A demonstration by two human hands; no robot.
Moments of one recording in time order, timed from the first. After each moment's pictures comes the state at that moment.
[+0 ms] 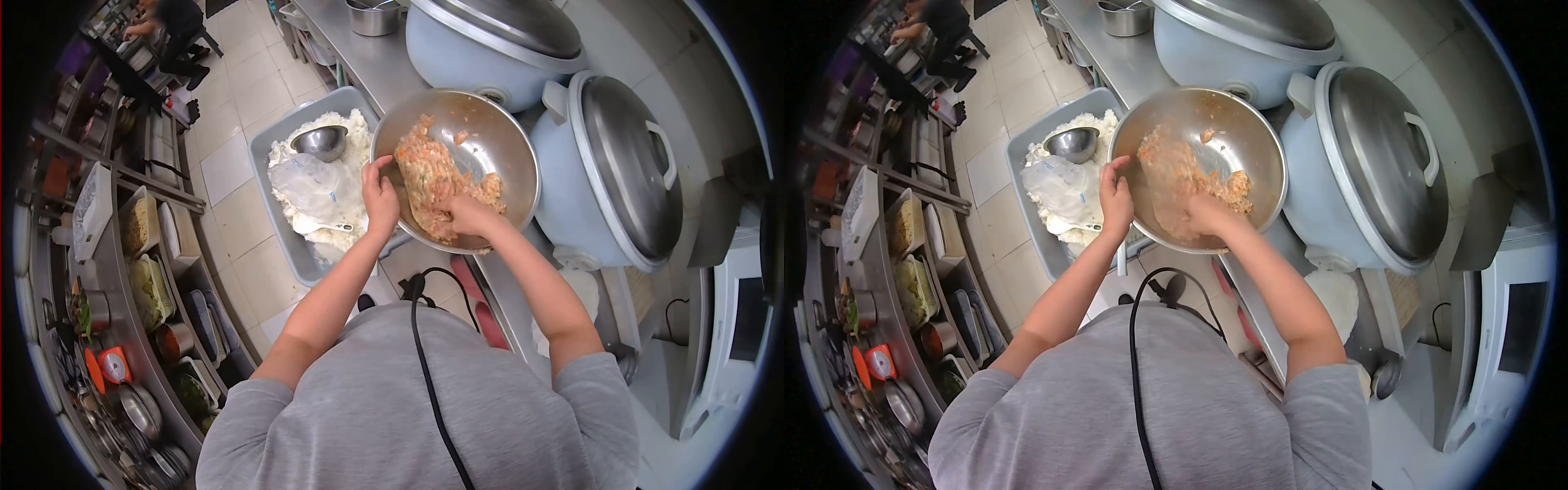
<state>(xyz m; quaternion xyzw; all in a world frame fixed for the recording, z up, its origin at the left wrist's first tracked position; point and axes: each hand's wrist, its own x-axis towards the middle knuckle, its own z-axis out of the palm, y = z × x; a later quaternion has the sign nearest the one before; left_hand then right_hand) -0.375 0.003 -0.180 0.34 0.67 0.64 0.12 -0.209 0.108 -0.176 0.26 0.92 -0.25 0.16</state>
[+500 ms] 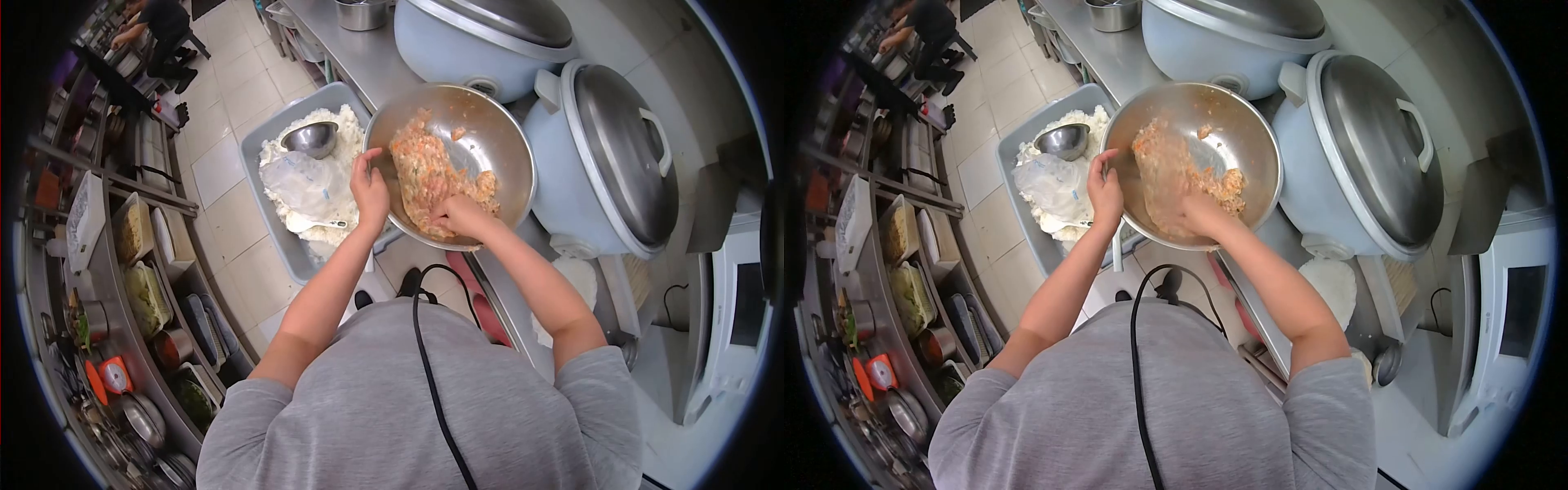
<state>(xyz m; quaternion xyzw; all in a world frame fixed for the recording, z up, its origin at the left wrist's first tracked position) -0.385 0.004 -0.179 0.32 0.66 0.65 0.17 -0.199 0.094 -0.190 0.24 0.93 -0.28 0.05</state>
